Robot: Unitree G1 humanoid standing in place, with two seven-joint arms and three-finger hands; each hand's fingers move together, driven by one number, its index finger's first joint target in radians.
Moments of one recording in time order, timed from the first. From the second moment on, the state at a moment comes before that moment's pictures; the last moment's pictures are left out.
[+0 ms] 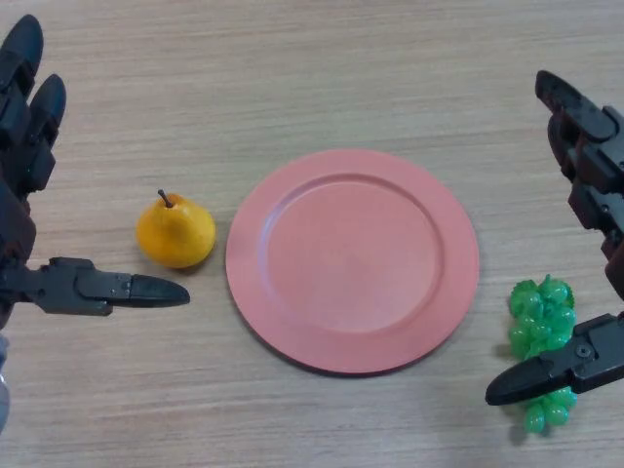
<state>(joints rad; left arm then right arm) -0.03 0.27 0.24 -0.58 -0.17 0.25 -0.12 0.04 -0.25 -0.12 -0.81 0.09 0.45 0.34</state>
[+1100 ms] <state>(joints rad) -0.31 0.30 0.09 0.40 -0.05 -0.15 -0.03 0.09 -0.24 -0.15 -0.84 0.09 0.48 0.35</state>
